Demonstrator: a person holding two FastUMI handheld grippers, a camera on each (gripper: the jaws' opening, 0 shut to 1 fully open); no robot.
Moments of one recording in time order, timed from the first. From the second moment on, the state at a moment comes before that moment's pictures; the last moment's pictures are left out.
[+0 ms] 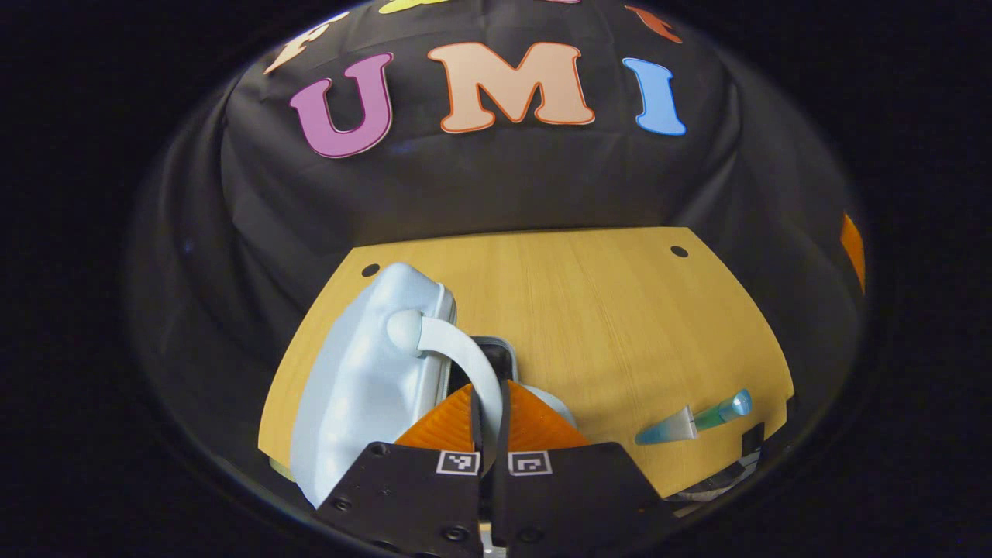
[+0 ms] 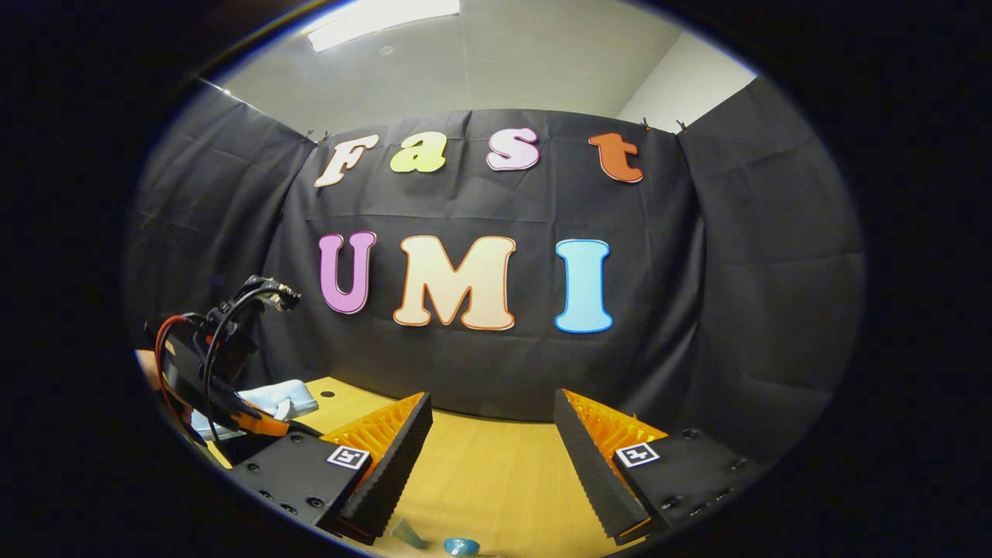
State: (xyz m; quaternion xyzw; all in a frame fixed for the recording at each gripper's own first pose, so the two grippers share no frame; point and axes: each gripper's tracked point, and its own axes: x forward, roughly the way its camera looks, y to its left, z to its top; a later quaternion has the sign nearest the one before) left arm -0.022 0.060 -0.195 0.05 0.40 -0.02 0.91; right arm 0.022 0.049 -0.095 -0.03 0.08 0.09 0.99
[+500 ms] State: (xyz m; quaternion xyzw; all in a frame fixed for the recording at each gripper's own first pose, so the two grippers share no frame) left arm -0.001 0.165 -0.132 0.08 0.34 0.02 0.94; right arm 0.020 0.107 -0.091 -0.04 0.08 0.11 0.99
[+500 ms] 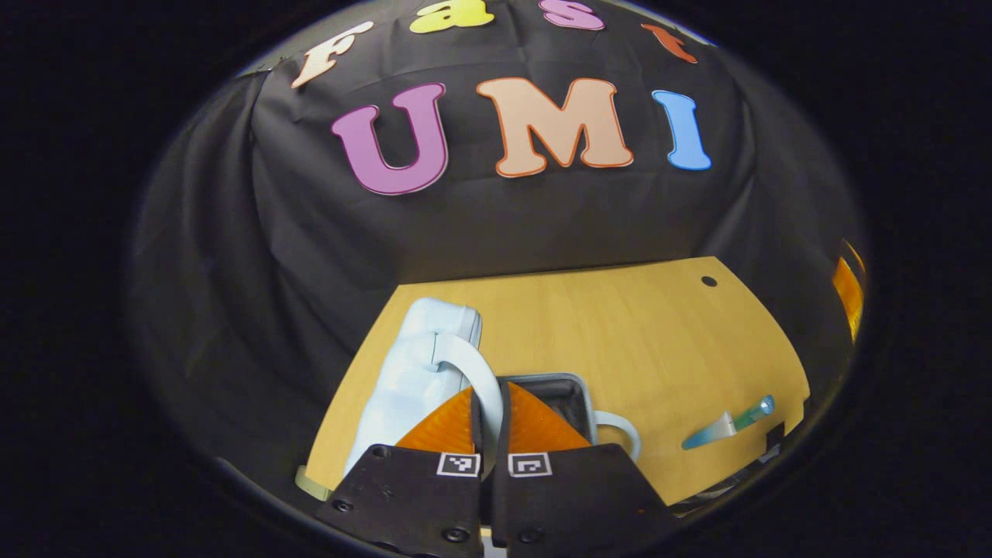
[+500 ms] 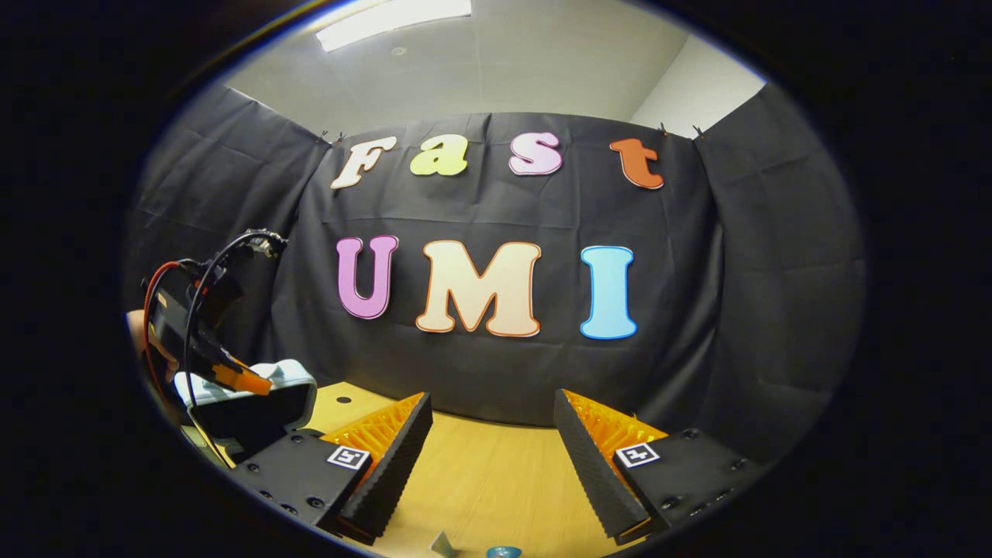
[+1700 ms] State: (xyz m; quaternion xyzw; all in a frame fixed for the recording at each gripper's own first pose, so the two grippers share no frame) left arm -0.006 0.458 -0.184 0.06 0.34 0.20 0.92; right arm 0.046 0.237 -0.119 -0.06 0.09 0.12 0.99
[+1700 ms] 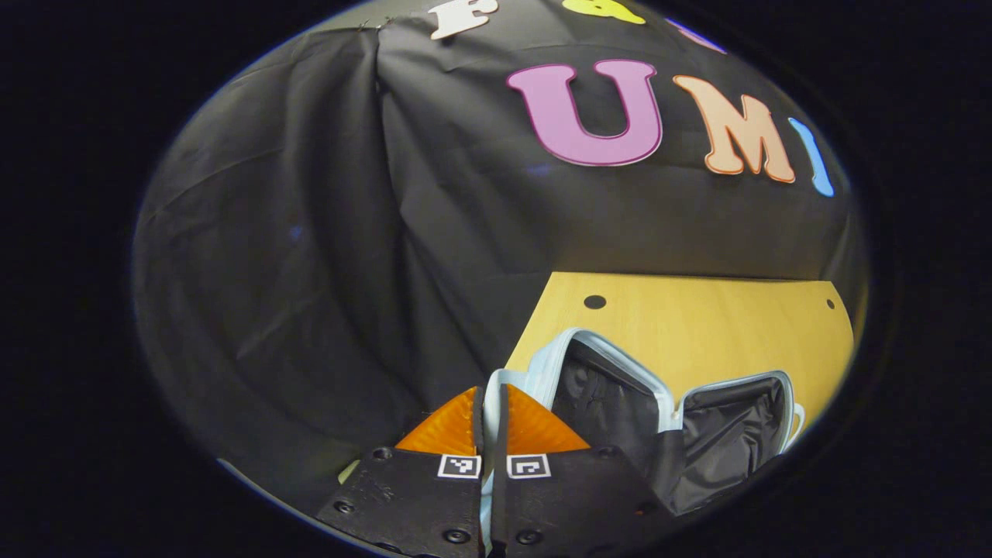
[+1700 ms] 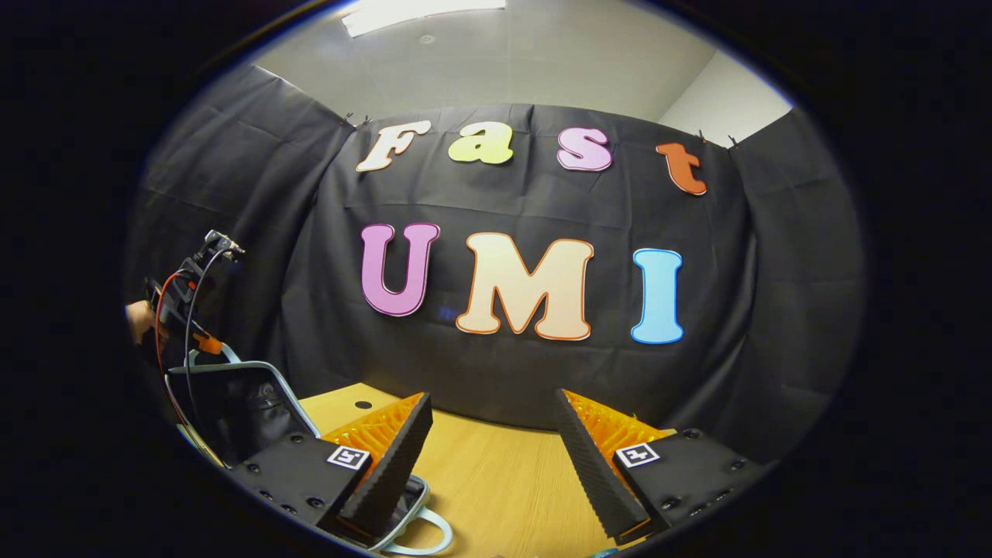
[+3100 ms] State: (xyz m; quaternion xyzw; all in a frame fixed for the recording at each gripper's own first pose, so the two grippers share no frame) left arm -0.001 0.296 -0.101 0.01 0.13 0.20 0.97; right arm 0.052 0.148 -0.124 -0.04 0.10 0.13 0.99
